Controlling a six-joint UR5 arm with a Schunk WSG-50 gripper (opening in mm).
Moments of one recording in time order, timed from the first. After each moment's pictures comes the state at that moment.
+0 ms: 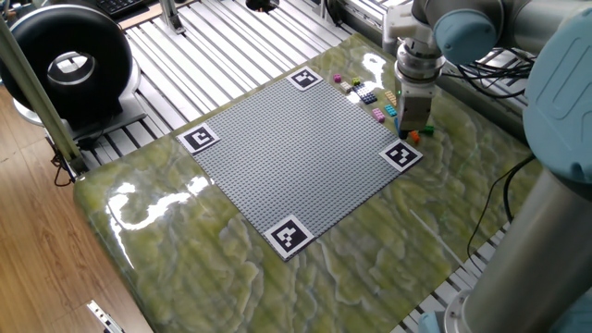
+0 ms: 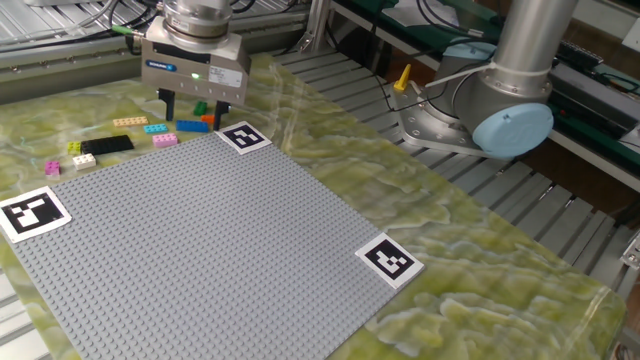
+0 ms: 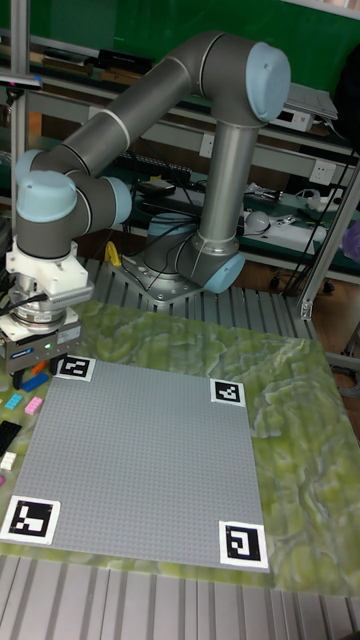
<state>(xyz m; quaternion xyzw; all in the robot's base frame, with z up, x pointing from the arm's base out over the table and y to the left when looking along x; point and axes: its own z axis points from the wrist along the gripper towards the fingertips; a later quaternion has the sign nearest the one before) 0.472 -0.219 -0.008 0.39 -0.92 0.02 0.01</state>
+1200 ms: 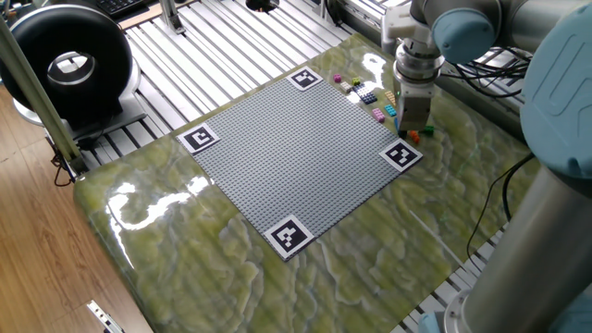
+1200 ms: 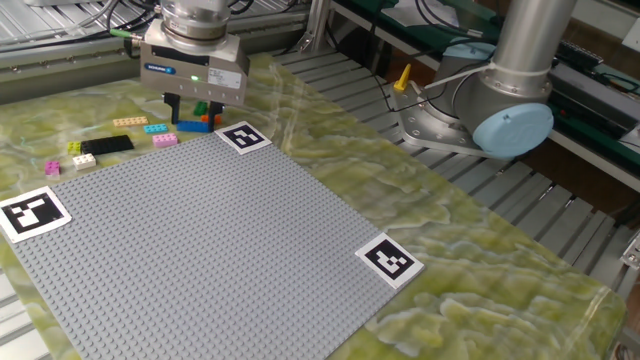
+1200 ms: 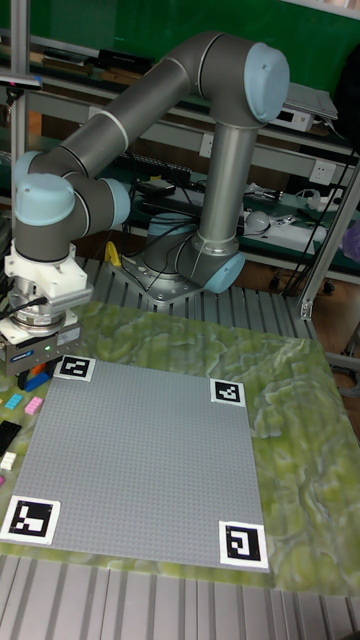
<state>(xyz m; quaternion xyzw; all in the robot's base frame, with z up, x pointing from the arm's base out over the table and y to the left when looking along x) 0.472 -0.218 -0.011 0.39 -0.92 0.01 0.01</state>
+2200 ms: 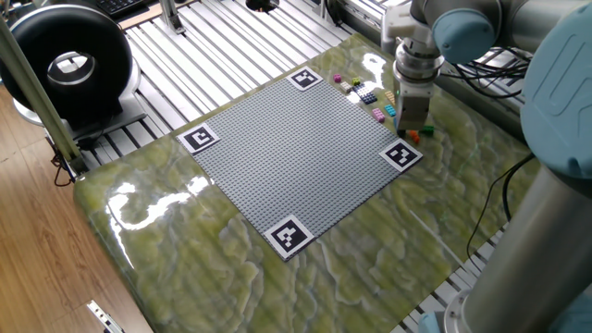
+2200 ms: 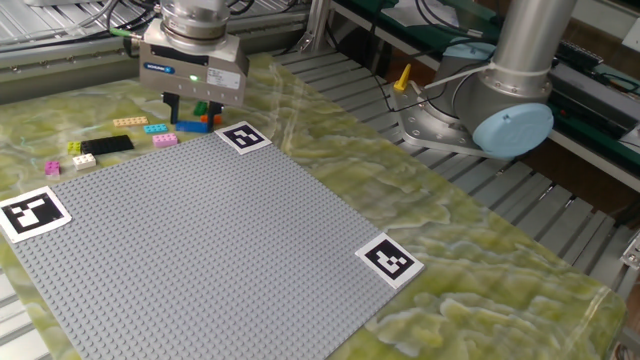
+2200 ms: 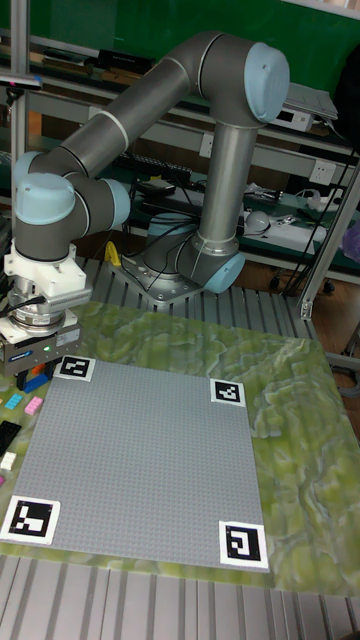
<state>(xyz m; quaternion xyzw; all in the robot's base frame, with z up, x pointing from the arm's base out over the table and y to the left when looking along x) 0.477 -0.219 -0.010 0.37 -0.93 0.02 0.00</state>
